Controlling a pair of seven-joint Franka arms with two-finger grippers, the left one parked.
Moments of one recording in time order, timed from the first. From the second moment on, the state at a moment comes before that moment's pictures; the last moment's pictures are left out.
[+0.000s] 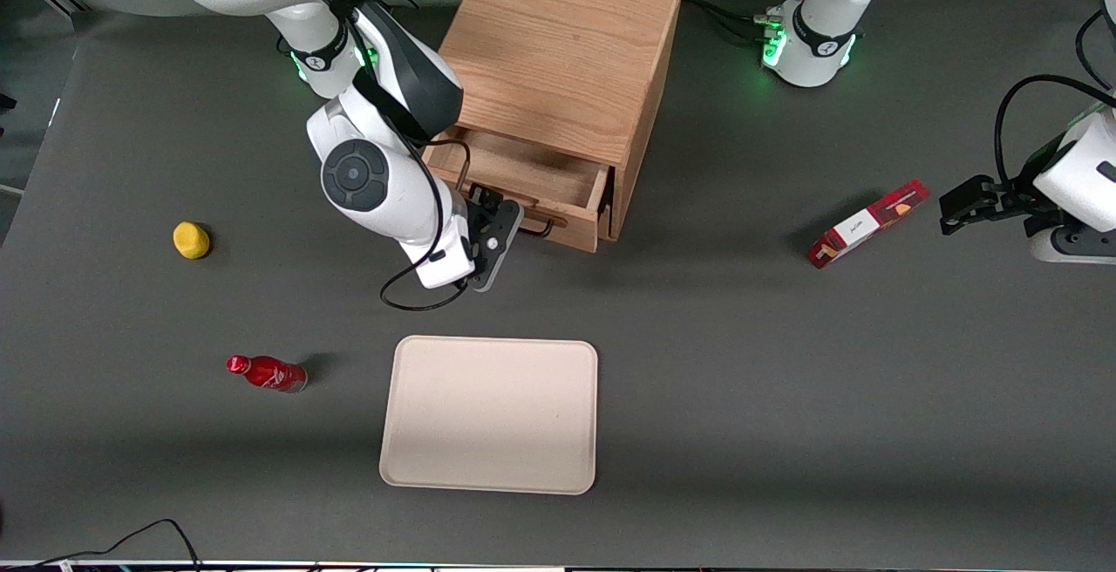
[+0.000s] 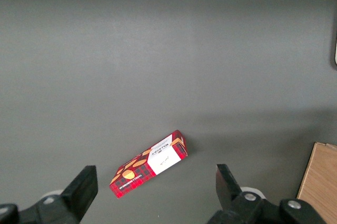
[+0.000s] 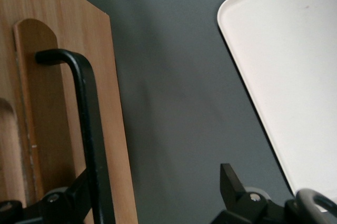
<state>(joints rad) 0.25 0.42 0.37 -1.63 0.10 1.99 -0.53</state>
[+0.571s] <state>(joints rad) 0.26 0.37 0.40 -1.71 0.10 2.01 -0.51</state>
